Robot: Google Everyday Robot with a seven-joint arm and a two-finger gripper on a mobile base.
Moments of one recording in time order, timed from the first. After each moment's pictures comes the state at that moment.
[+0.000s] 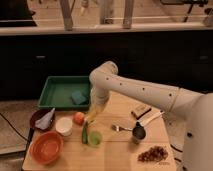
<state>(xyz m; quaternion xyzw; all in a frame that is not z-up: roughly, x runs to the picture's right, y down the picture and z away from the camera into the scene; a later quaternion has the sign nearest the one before) -0.035 0.115 0.765 -0.29 -0.20 -0.32 0.88</state>
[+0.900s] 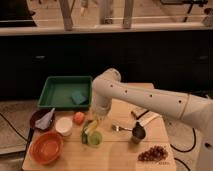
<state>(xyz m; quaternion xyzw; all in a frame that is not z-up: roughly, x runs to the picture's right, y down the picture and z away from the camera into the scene) -0.038 0.158 0.729 -0.29 -0.26 -0.38 0.84</state>
